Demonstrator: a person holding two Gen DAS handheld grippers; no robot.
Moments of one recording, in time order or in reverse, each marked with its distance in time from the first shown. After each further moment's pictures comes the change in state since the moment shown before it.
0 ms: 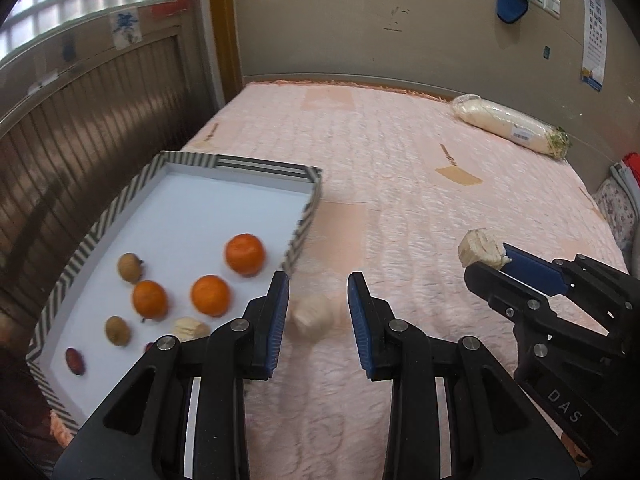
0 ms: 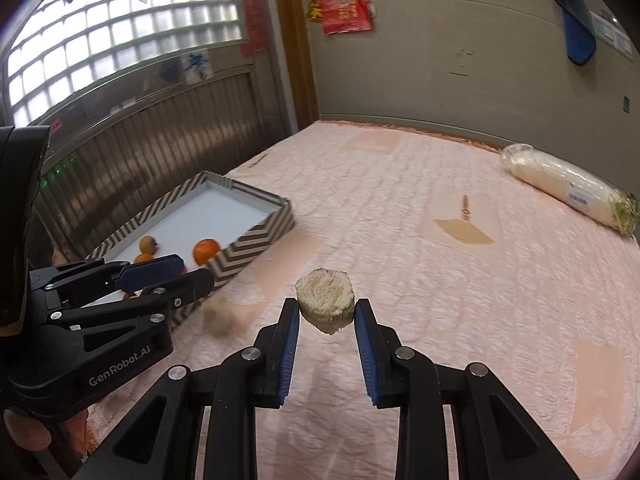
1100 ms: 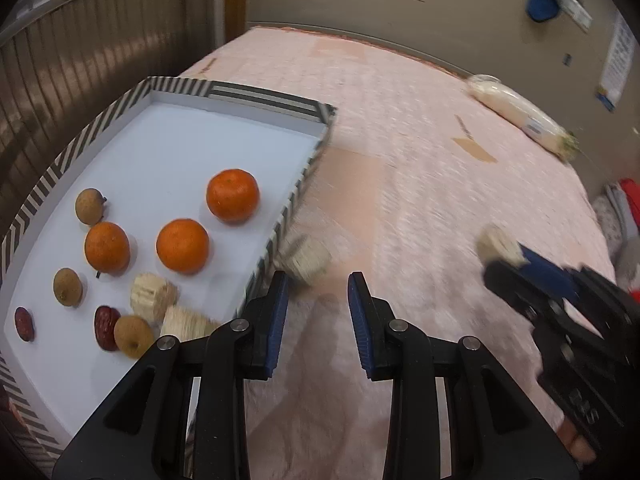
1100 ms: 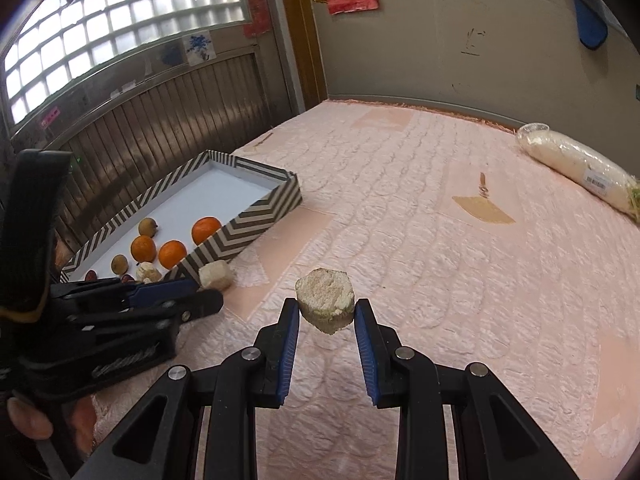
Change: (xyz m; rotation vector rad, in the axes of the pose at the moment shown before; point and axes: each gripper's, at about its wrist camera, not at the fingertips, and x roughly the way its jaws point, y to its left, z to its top) left arm 0.050 0.014 -0.015 -0.130 0.146 -0.075; right arm 0.021 -0.007 -0.011 0.015 0.060 0.032
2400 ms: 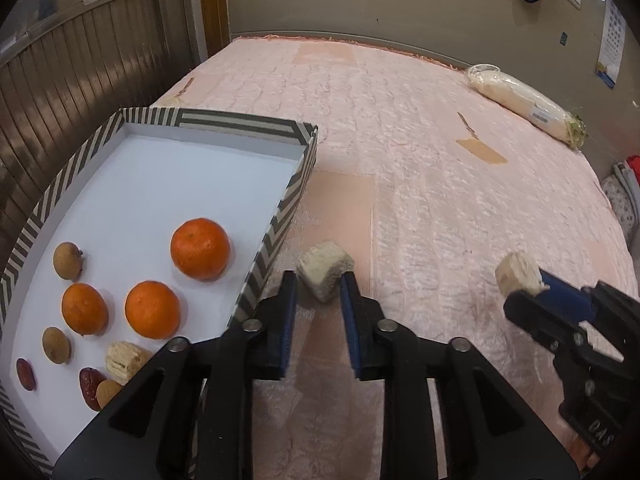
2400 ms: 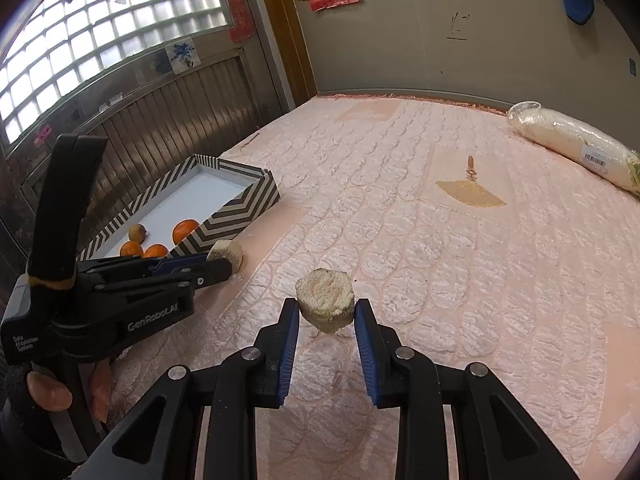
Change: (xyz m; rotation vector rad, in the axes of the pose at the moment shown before) left arm 0.024 -0.019 0.023 0.095 -0.018 0.040; right arm 0.004 -0.026 -0.005 0.055 0.000 0.025
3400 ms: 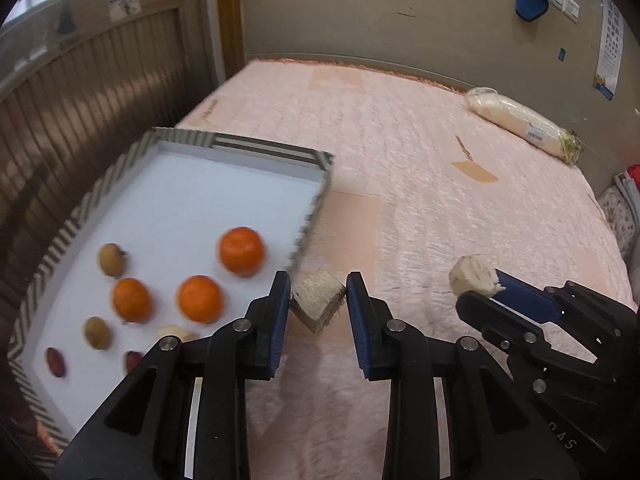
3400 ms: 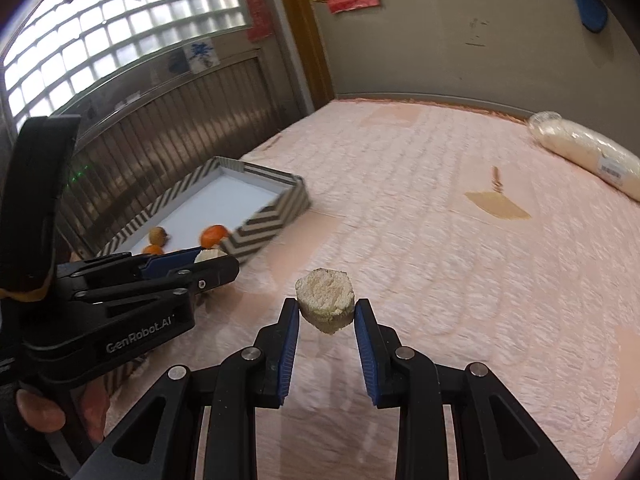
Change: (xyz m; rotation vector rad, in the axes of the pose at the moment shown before) left arm -0.045 0.014 -0.007 -0.016 -0.065 0.028; right arm 0.001 0.028 0.008 -0.026 -0.006 0.049
